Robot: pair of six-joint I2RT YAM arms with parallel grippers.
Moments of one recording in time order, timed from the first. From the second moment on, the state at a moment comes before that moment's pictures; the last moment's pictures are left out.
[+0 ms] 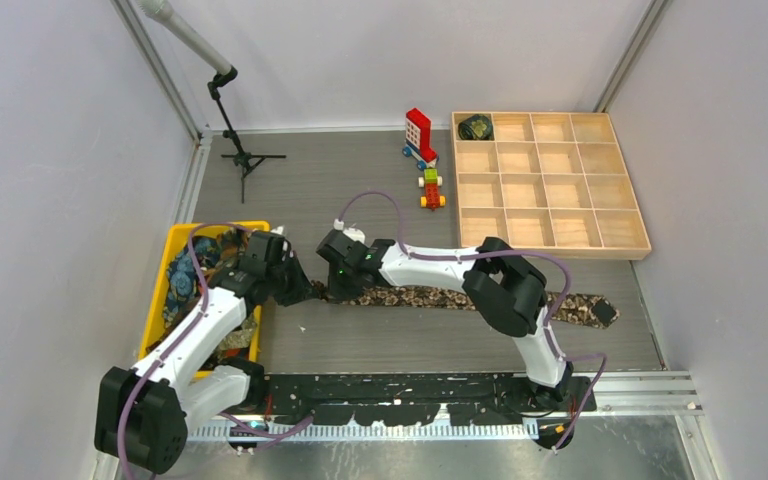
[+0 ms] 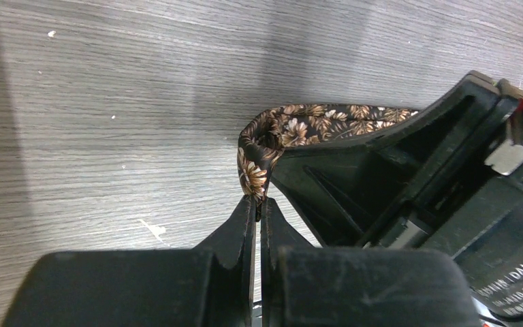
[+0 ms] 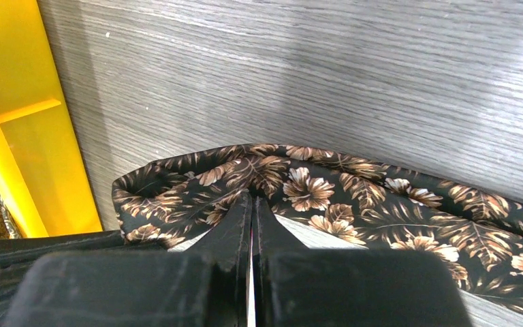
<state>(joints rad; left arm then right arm) -0.31 1.01 0.60 -0.55 0.18 -0.66 1.07 2.06 1.48 -0.40 0.02 1.00</state>
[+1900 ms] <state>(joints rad) -0.31 0.99 0.67 -0.69 0.07 -0.62 1.04 2.11 1.55 -0.26 -0.09 0.96</state>
